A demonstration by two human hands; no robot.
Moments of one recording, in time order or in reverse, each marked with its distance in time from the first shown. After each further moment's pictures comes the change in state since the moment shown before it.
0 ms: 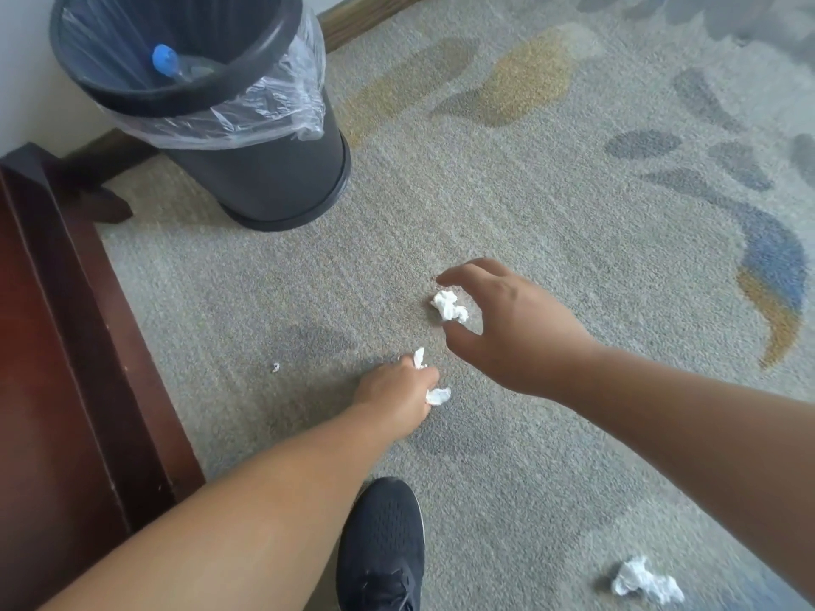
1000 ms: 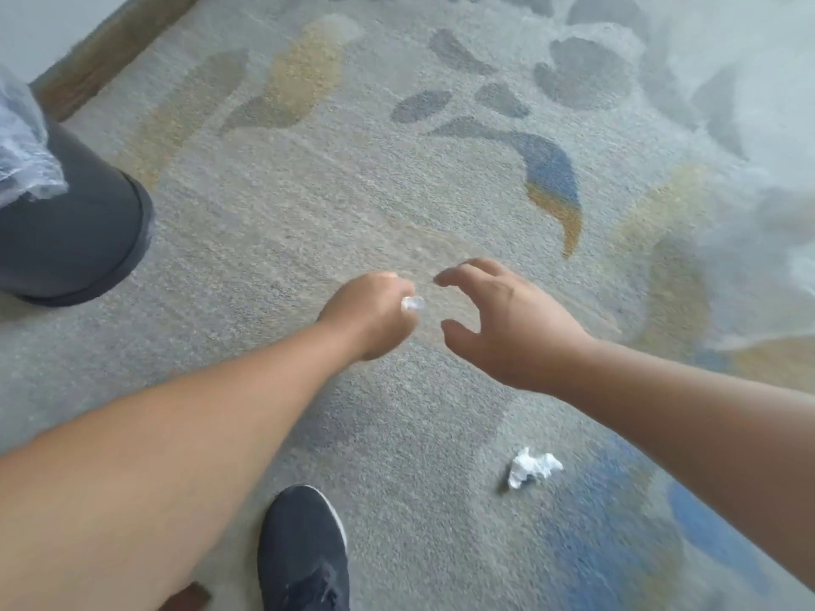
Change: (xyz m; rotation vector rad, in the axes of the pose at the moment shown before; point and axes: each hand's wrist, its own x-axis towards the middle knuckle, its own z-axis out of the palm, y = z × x) left_hand 0.040 0.148 -0.079 -0.063 0.005 0.358; right_hand -0.140 0.093 -0.025 0.044 0.193 0.351
